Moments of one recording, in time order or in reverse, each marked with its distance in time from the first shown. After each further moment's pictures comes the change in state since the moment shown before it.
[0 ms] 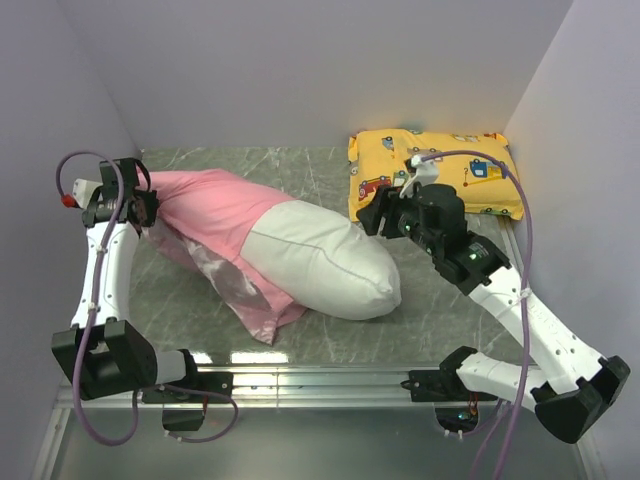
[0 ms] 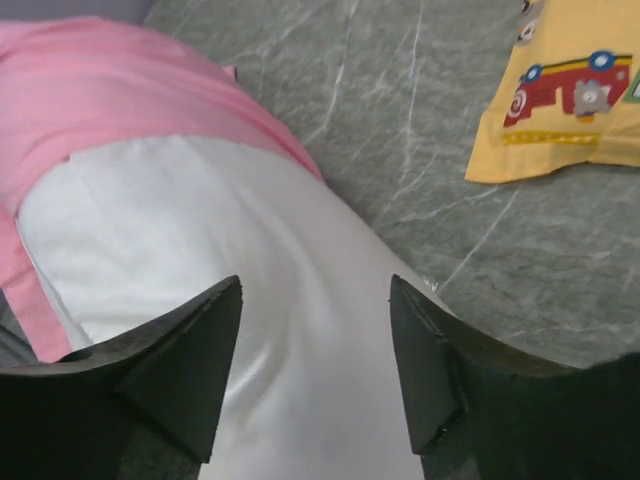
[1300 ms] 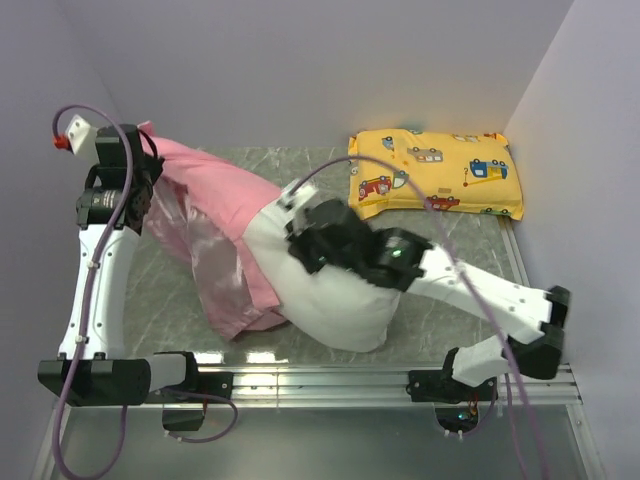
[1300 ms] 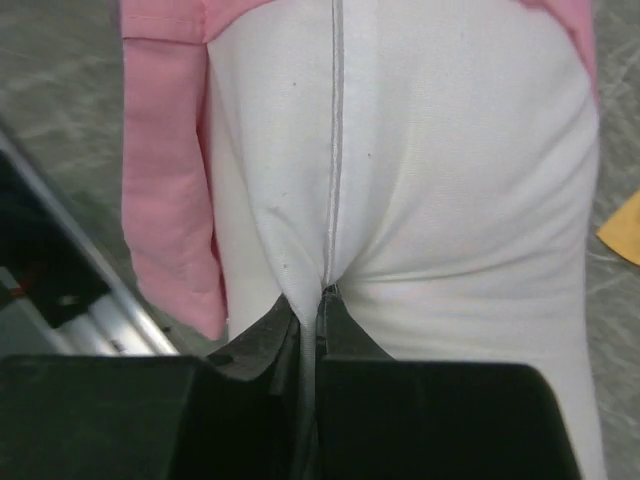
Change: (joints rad) left arm -0.201 -0.063 0.227 0.018 -0.220 0.280; right arm 0.579 0.436 0.436 -0.238 0.243 -0.277
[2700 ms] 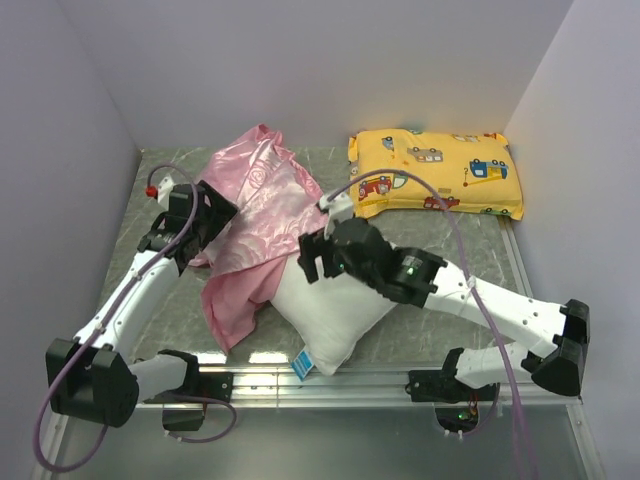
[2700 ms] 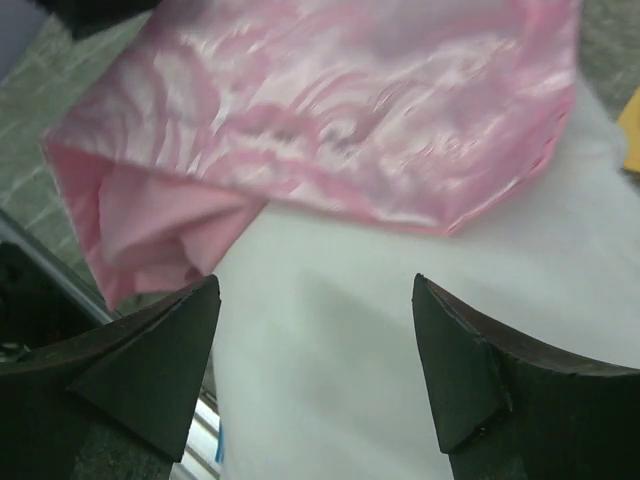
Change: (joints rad) left arm -0.238 -0.093 -0.533 0.289 0.222 -0.062; right arm -0.156 -0.212 -0.310 0.196 -0.009 0.205
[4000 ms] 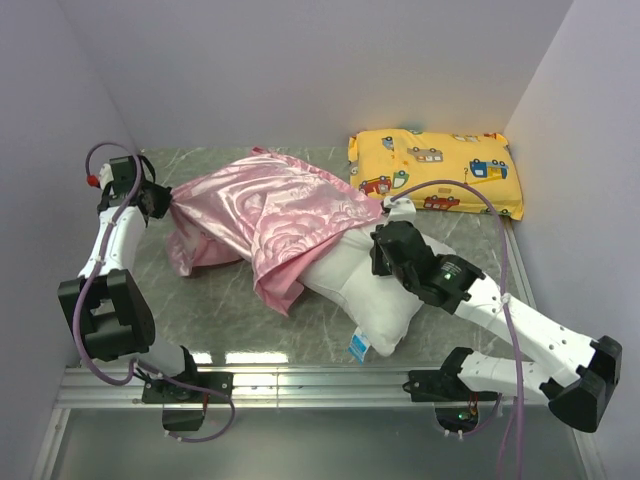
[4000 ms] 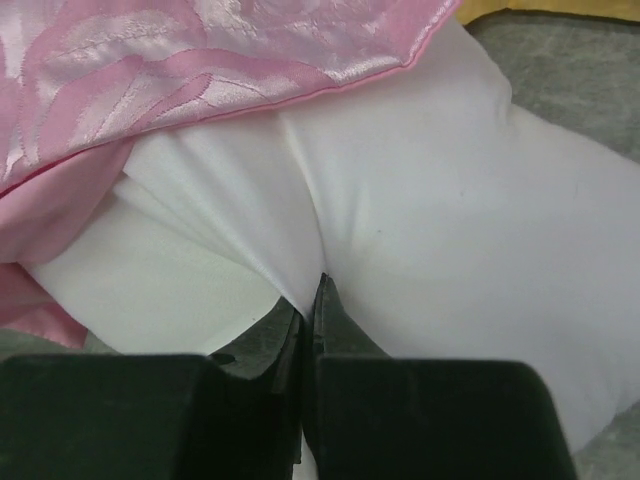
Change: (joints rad) left arm 0.459 0.366 0.268 -0.012 0.164 0.011; right arm -0.186 -0.215 -0.246 -0.146 0.156 0.115
